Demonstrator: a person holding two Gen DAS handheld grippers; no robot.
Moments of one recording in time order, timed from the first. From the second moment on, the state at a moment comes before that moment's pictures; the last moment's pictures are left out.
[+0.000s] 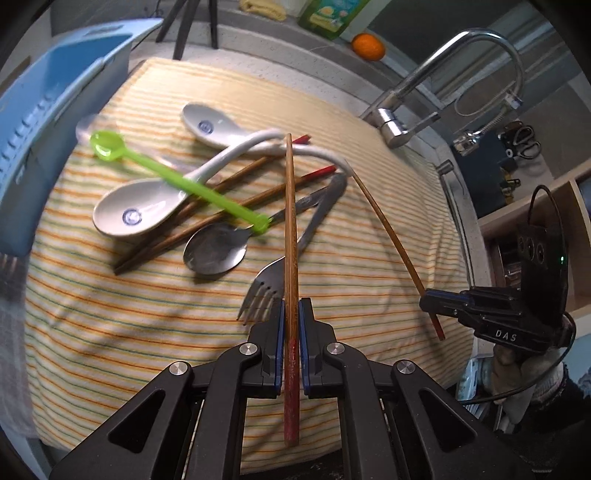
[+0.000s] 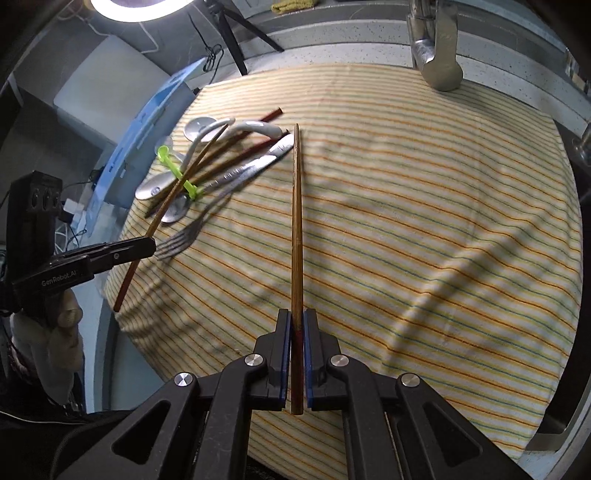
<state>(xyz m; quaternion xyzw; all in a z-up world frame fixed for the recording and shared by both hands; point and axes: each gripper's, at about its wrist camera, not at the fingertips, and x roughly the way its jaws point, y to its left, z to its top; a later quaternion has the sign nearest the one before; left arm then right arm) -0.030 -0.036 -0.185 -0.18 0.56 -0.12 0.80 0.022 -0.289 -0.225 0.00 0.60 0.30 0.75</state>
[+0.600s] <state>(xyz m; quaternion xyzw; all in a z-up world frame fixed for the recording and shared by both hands) -0.033 0.053 -0.133 -0.19 0.50 -0.08 0.84 0.035 -0.196 -0.136 0.06 0.50 0.36 0.78</state>
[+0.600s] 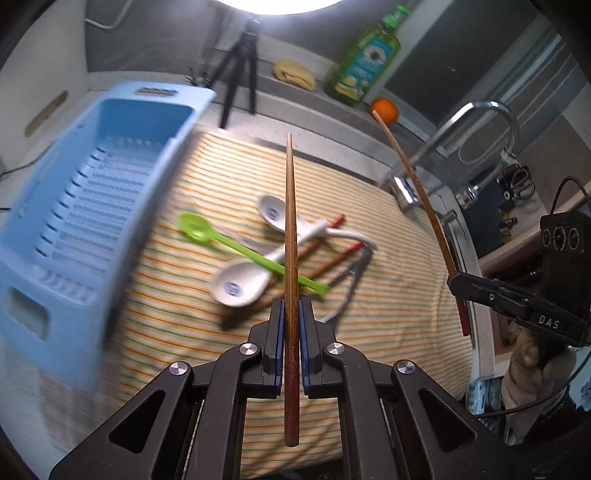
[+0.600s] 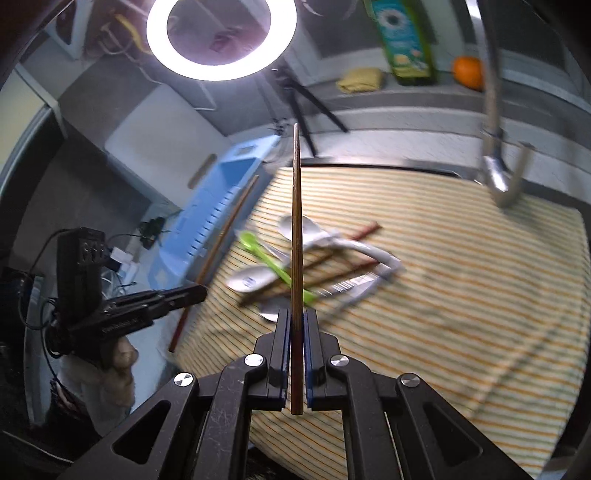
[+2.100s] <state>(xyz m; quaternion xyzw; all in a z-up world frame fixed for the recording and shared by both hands) 0.042 0.225 -0.171 -0.12 0.52 0.00 0.84 0.094 0.057 -0.192 0.08 0.54 0.33 0.77</state>
